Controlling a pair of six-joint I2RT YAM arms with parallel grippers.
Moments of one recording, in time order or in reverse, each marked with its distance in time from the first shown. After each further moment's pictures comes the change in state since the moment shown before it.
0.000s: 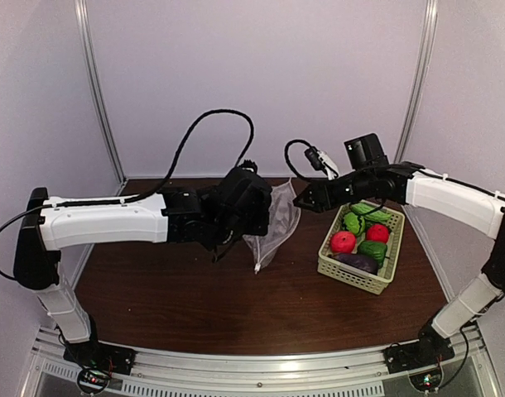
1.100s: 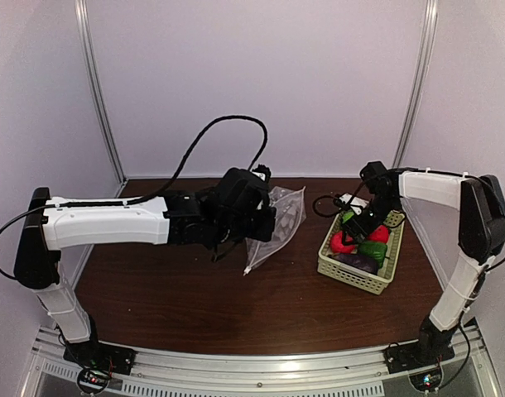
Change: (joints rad) left arm 0.020 0.000 -0.040 0.095 0.181 0.154; right arm -0.303 0.214 0.008 -0.432 0.244 -0.599
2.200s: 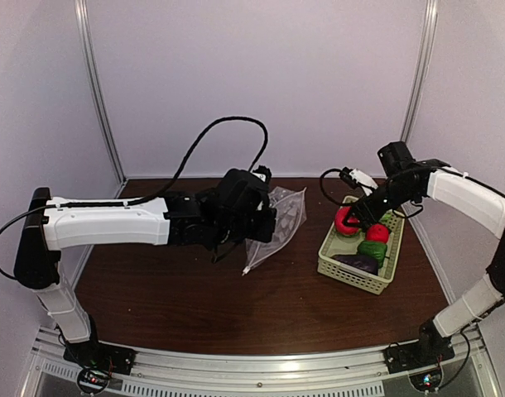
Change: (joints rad) left arm 0.000 0.000 -0.008 0.010 0.011 -0.001; right arm 0.040 -0.273 -0.050 0.031 -0.100 0.024
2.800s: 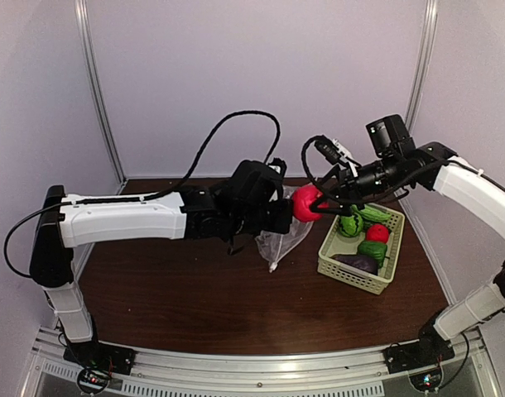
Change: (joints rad) left arm 0.003 0.100 0.130 0.047 0.090 -0.026; right arm 0.237 -0.097 0.180 0.028 -0.417 0.054
